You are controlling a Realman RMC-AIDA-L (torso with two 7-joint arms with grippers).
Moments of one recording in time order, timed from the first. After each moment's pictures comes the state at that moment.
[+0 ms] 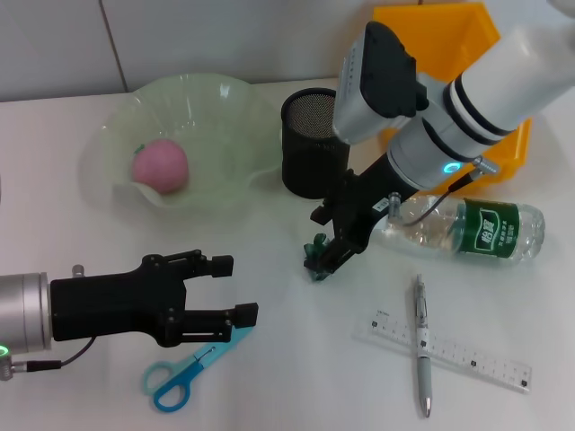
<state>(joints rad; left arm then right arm) -0.47 -2.04 1.06 0.57 1.74 1.57 -1.40 0.95 2.07 -1.18 -0.68 -2.43 -1.32 1.85</state>
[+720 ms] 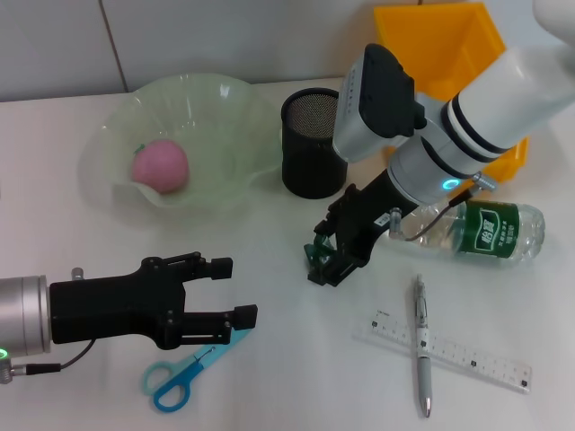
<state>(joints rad) -0.47 -2.04 1.06 0.57 1.74 1.57 -1.40 0.95 2.08 -1.19 -0.61 -2.43 -1.28 1.82</state>
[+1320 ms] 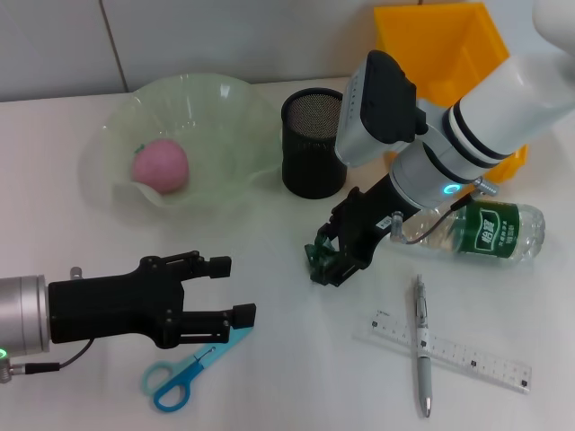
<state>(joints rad) -0.46 -2.04 1.06 0.57 1.74 1.57 -1.39 0.94 2.08 -1.19 -0.60 -2.43 -1.24 1.82</state>
